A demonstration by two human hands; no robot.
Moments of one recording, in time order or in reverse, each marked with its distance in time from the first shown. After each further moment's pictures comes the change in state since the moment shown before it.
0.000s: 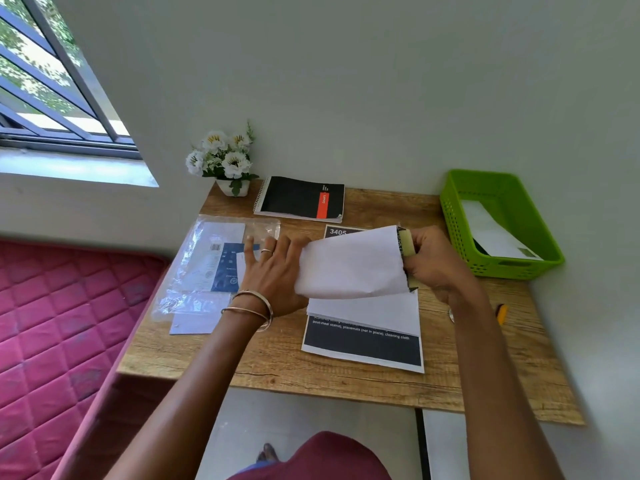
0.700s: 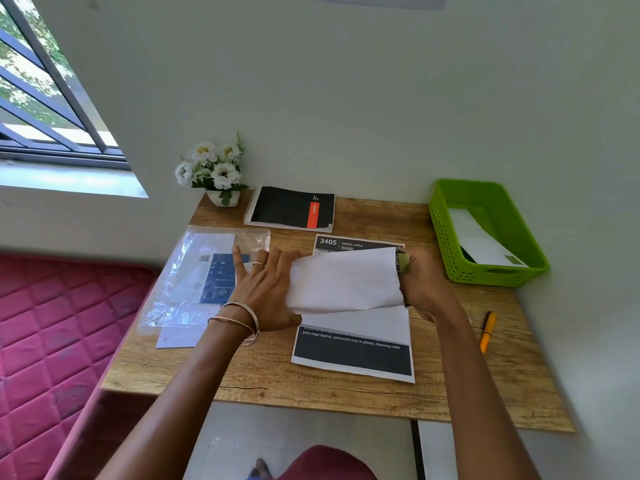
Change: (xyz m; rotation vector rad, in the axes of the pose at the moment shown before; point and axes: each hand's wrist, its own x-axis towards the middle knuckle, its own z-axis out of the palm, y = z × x) left_hand 0.001 0.000 0.000 -0.021 -0.035 0.053; right_hand -0.004 0.019 0.005 0.103 0.013 -0.071
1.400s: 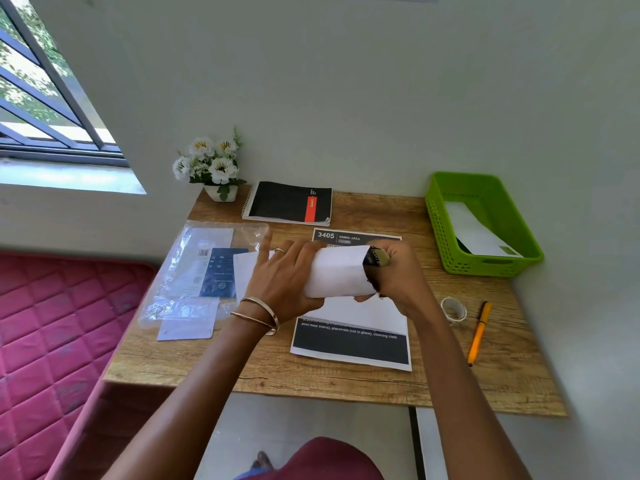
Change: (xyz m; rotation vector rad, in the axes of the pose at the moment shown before) left_hand 0.003 0.029 -0.009 -0.048 0.267 0.182; right_hand -0.009 -0.015 0.025 0.042 0.017 0.041
